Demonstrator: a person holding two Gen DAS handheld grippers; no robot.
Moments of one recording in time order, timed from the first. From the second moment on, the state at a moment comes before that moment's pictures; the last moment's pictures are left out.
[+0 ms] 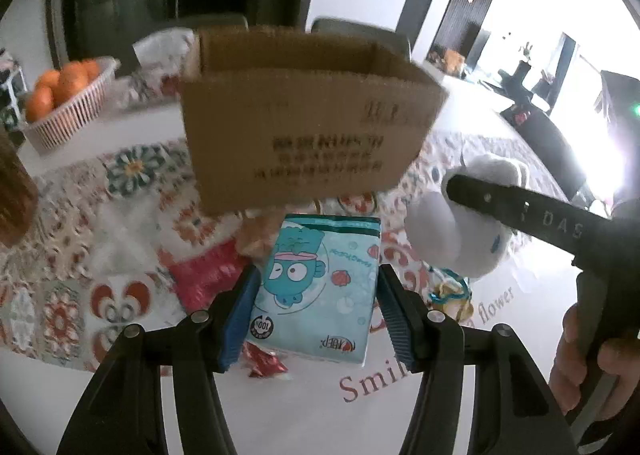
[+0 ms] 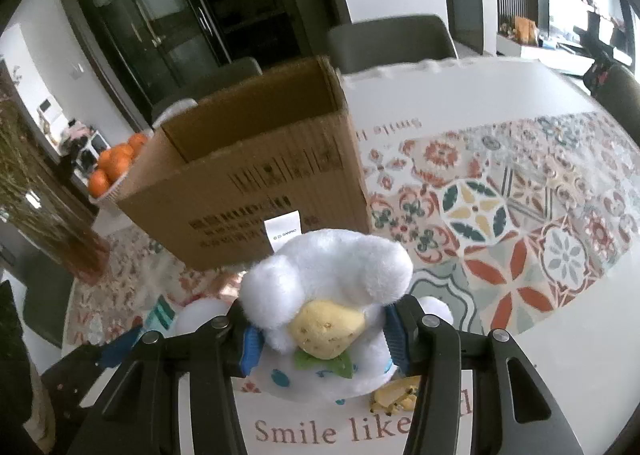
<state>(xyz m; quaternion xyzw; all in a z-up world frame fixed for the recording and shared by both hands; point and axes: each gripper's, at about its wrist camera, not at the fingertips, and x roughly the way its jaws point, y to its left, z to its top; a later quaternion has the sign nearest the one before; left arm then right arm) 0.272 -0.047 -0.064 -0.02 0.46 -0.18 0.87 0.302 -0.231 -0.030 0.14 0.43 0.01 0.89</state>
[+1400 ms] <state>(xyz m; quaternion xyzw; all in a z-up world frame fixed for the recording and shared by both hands) 0.350 -0.022 0.065 -0.01 0.33 -0.16 0.93 0.378 -0.204 0.102 0.10 0.29 0.07 0.95</state>
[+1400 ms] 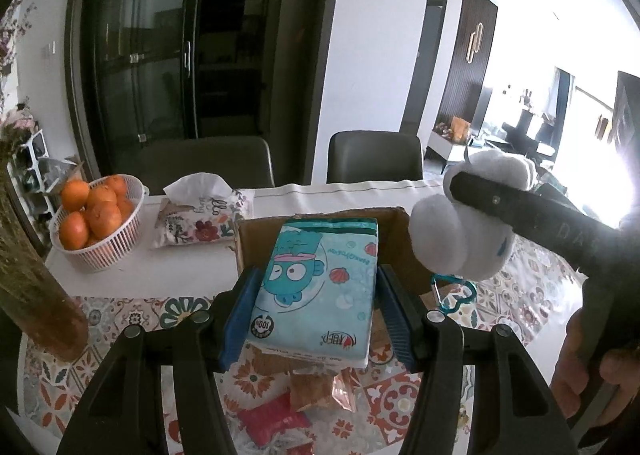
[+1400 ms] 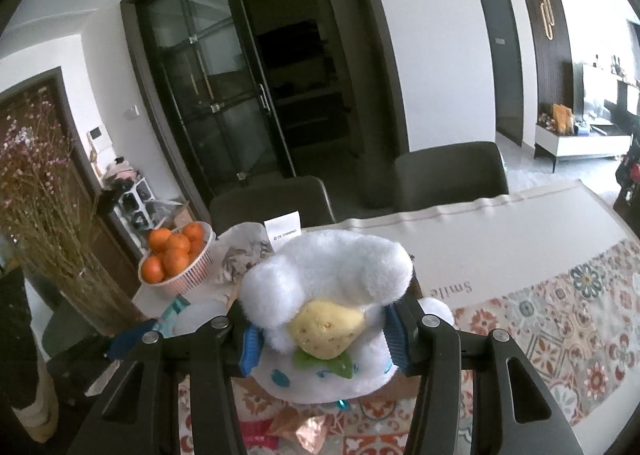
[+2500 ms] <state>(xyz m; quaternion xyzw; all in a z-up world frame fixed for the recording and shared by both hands) 0.442 -0.046 0.007 0.00 0.42 -0.14 0.90 0.478 -0.215 0.010 0.14 0.44 0.09 0.88</state>
